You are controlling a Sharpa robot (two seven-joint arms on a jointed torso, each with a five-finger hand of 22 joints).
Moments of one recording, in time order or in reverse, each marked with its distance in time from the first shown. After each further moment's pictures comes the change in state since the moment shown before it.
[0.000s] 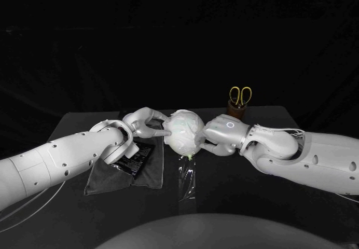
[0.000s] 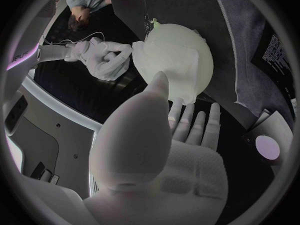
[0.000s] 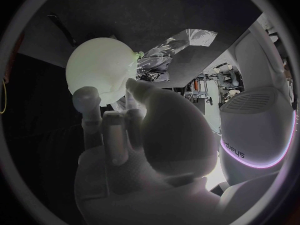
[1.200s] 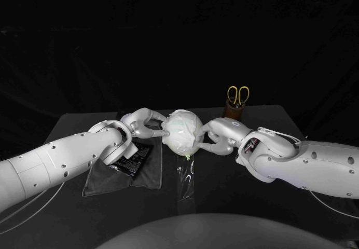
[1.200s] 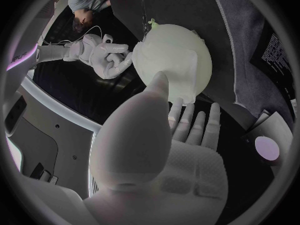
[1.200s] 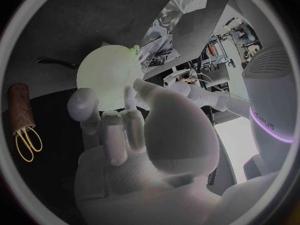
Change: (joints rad) left arm 0.000 0.013 -0.001 -0.014 -0.006 0.007 -0.007; left_hand 0.000 0.000 0.000 0.000 0.000 0.000 0.000 -0.006 0.000 -0.004 0.004 0.000 0.000 0.000 0.000 -0.004 -0.001 0.000 0.000 0.000 0.000 -0.002; right arm -0.034 -0.007 -0.001 0.038 0.364 -0.073 -0.161; right_hand -0.065 -0.033 -0.060 0.088 0.000 -0.028 0.028 -0.030 -0.019 -0.003 0.029 0.036 0.000 0.002 0.027 0.000 0.000 -0.001 0.060 0.023 0.064 0.040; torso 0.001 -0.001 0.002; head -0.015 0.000
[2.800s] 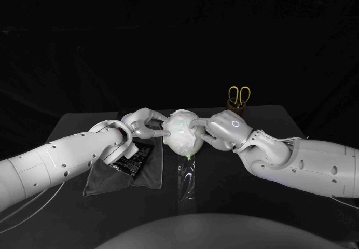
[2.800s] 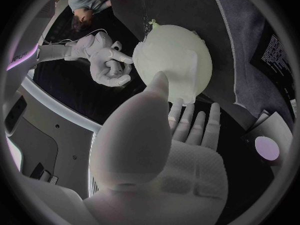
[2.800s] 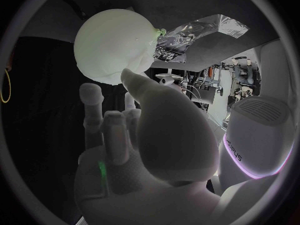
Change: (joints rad) left arm 0.000 -0.006 0.000 0.009 0.000 0.001 -0.001; left_hand 0.000 0.000 0.000 0.000 0.000 -0.004 0.004 0.000 -0.001 -0.004 -0.004 0.000 0.000 0.000 0.000 0.000 0.000 0.000 0.000 0.000 0.000 -0.001; right arm -0.036 0.062 0.001 -0.137 -0.388 -0.291 0.101; right_hand 0.191 -0.043 -0.024 -0.134 0.000 -0.248 -0.085 0.077 0.045 0.004 -0.058 -0.026 0.000 -0.003 -0.044 0.001 0.000 0.025 -0.123 -0.042 -0.186 -0.035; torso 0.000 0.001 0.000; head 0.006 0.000
